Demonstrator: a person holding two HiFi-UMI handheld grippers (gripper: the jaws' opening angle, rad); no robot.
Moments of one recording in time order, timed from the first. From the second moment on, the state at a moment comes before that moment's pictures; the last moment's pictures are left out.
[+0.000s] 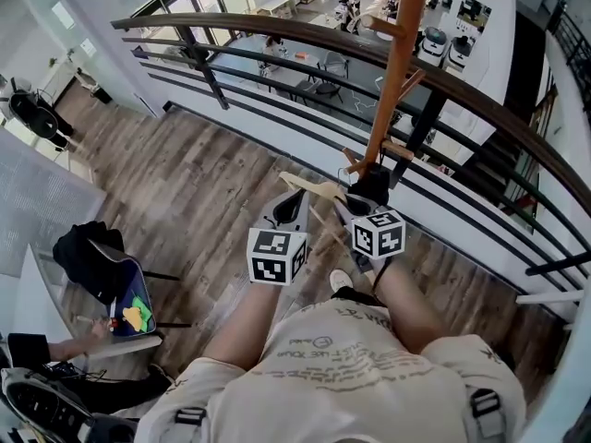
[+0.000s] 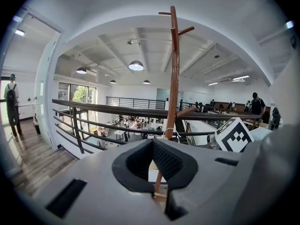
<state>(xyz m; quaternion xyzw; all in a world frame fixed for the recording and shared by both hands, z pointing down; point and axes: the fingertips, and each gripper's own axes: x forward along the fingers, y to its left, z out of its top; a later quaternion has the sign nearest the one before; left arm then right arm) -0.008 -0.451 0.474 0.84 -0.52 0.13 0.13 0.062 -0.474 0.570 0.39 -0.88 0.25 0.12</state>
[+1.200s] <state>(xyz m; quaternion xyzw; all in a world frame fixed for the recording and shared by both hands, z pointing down) 0.013 -0.489 0.492 0.82 -0.53 0.15 0.14 0.098 -0.517 0.622 0.39 -0.85 0.33 0.12</state>
